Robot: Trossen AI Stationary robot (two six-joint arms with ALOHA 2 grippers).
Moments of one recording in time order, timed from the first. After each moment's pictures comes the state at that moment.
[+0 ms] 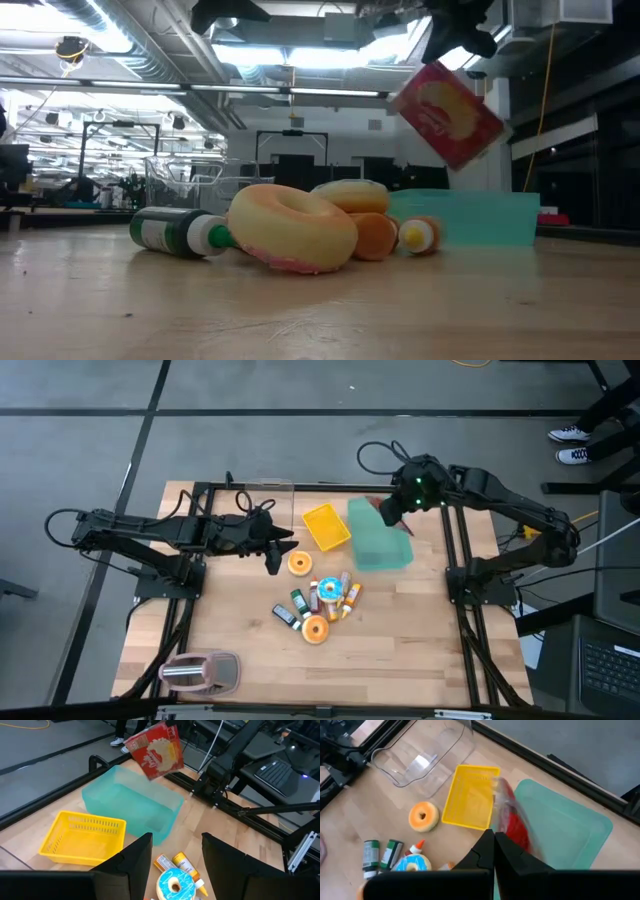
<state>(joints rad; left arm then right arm) -0.06 1.10 1.05 -0.36 -0.37 -0.52 -0.37 1.28 1.45 -1.02 0.08 0.48</state>
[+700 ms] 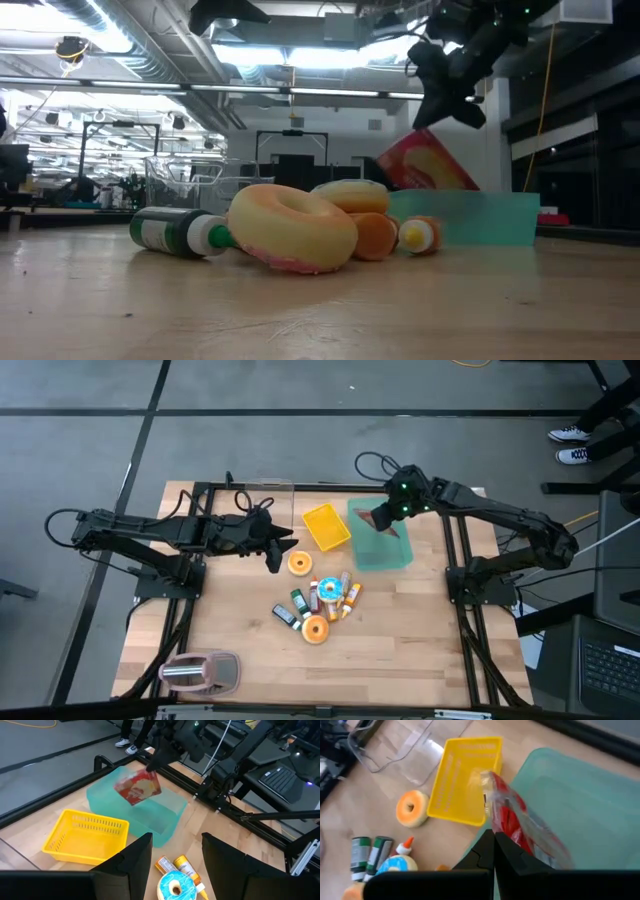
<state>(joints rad) -0.06 1.10 1.05 -0.36 -0.39 -0.55 -0.52 1.29 1.01 -0.58 -0.17 0.46</state>
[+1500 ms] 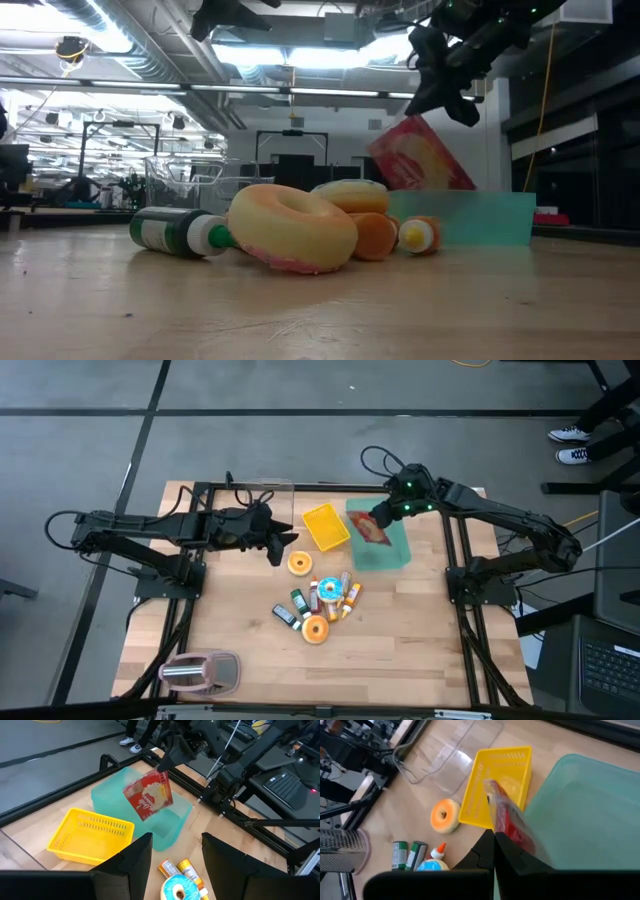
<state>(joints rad) 0.00 1.10 1.05 -0.36 -0.35 -0.57 -0.54 1.26 1.00 -0.50 -0.28 0.52</state>
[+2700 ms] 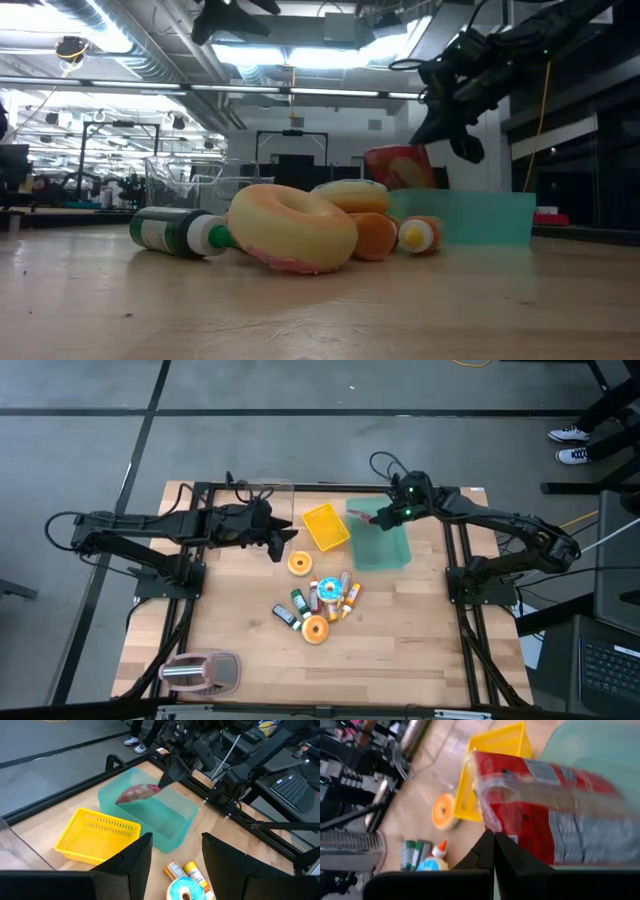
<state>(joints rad) 0.04 1.11 1.05 -0.37 -0.33 -0.56 -0.66 1.27 0.77 -0.22 -0.48 0.56</state>
